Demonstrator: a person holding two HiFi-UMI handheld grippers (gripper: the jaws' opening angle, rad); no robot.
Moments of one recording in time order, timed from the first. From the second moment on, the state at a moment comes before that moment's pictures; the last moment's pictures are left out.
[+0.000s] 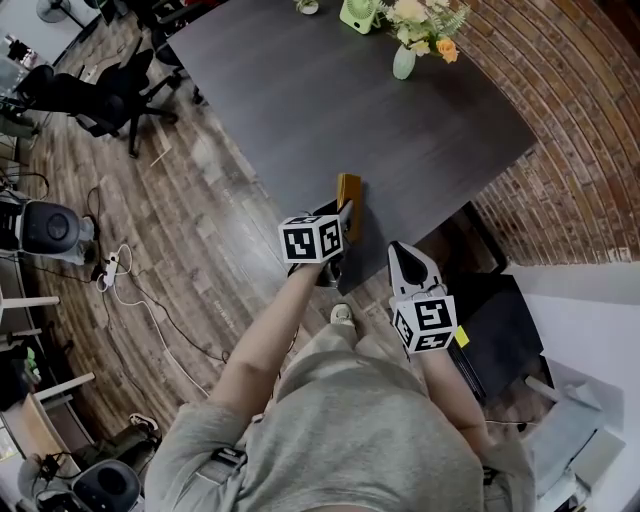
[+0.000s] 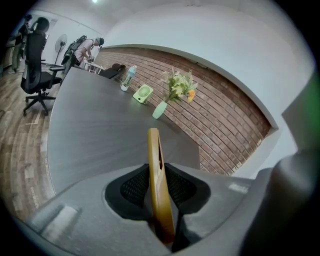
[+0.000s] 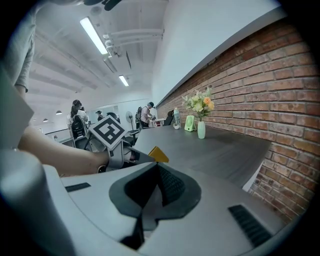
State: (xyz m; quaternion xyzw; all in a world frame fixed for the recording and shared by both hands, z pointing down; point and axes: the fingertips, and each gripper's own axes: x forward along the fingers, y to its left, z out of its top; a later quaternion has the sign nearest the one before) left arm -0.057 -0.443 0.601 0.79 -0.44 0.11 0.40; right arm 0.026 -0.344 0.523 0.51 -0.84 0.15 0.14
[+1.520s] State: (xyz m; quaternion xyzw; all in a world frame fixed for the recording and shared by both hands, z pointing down) left arm -0.100 -0.446 0.630 0.75 -0.51 0.17 0.39; right arm 0.018 -0.343 0.518 0.50 -0.84 0.14 0.14
